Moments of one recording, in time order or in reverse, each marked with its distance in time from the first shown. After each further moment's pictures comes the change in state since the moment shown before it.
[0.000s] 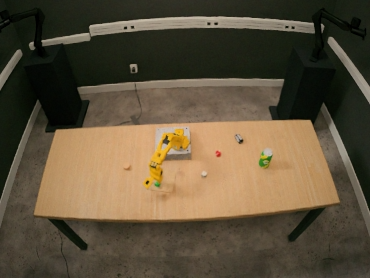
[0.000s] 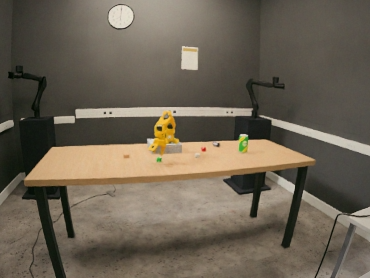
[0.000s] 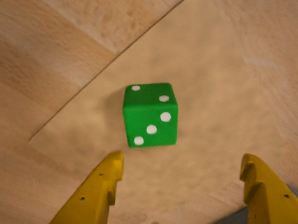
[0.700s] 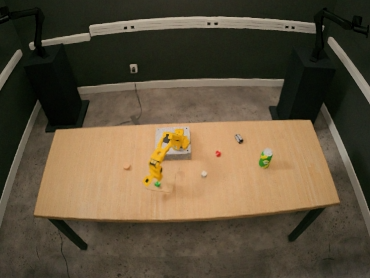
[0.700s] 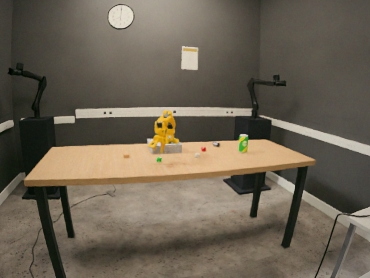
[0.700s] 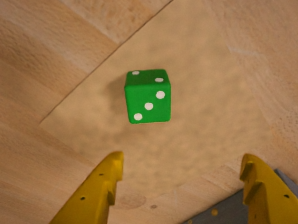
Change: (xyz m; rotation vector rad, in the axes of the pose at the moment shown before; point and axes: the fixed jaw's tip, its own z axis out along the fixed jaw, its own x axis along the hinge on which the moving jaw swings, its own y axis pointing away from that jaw) arm 0.002 -0.001 -0.018 0.001 0.001 0.000
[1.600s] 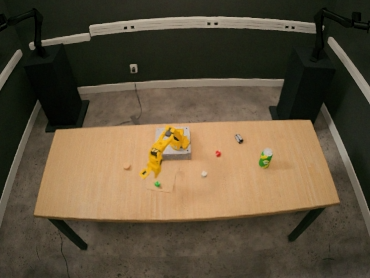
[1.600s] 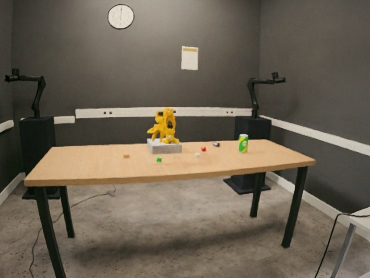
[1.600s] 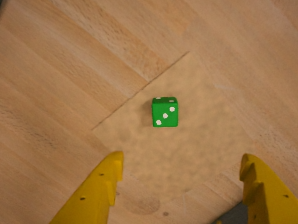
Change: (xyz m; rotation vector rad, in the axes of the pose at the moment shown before) arm -0.018 0.008 -0.066 -0.111 -0.253 0.000
